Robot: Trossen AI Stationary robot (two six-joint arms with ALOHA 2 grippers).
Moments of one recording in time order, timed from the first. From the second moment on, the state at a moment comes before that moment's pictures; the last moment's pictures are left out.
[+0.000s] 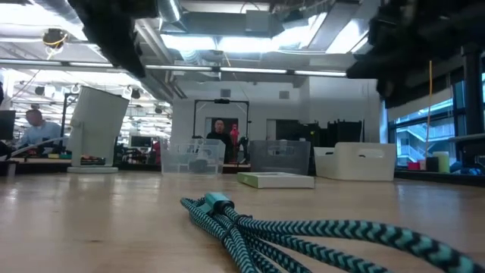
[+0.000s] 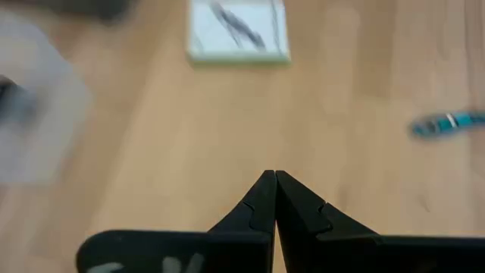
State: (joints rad) left arm -0.16 1.08 0.84 -0.66 -0.19 -0.37; right arm 0.18 0.90 0.40 0.10 0.19 0.69
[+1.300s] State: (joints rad) left arm -0.81 1.80 1.15 -0.93 -0.03 -1.08; right arm 0.24 0.72 0.30 0.02 0.19 0.57
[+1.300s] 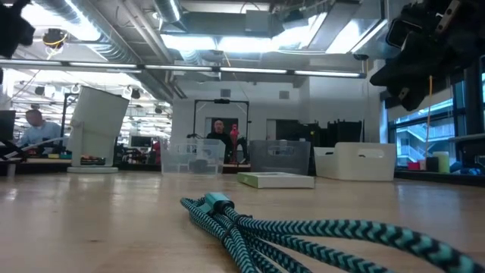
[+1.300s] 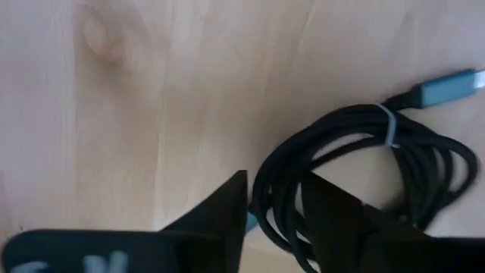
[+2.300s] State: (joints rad) left arm -0.78 1.75 1.15 -0.75 -0.28 -1.23; right arm 0.24 0.72 0.30 0.02 0.18 0.57
